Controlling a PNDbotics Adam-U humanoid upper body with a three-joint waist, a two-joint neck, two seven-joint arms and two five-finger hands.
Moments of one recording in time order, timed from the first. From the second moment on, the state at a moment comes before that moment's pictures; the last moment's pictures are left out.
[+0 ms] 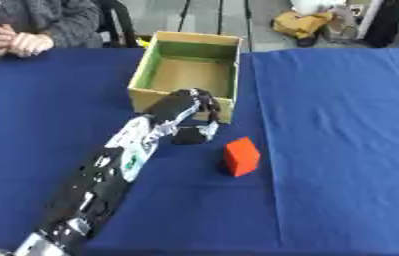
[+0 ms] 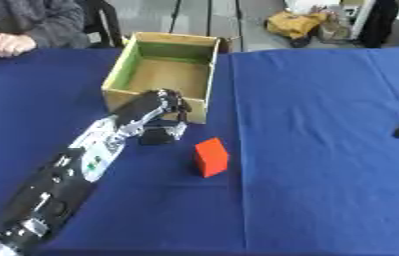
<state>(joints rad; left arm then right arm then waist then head) -0.66 0.21 -0.28 -1.19 -0.88 -0.29 -0.08 -0.05 -0.51 -0.03 -1.98 -0.50 -0.30 0.27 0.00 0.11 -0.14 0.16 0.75</state>
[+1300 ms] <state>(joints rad) -0.67 0.24 -0.32 -1.35 -0.74 -0.30 -0.12 0.10 -0.57 -0.32 -1.98 -0.54 -0.39 0.03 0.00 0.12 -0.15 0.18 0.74</state>
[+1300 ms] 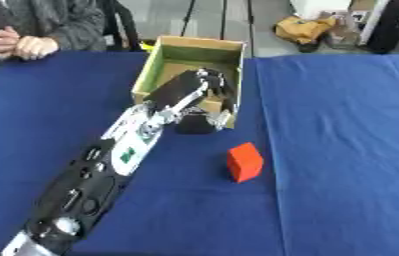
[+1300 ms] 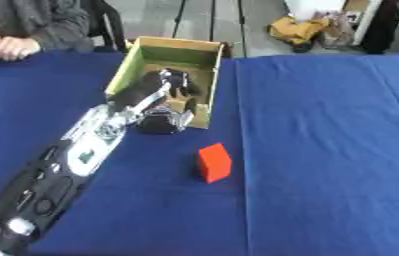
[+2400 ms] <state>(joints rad) -0.66 0.19 -0.42 -1.25 -0.85 -0.40 -0.24 0.10 -0.57 -0.31 -1.98 -0.47 -0.40 -0.04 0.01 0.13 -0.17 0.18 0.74</state>
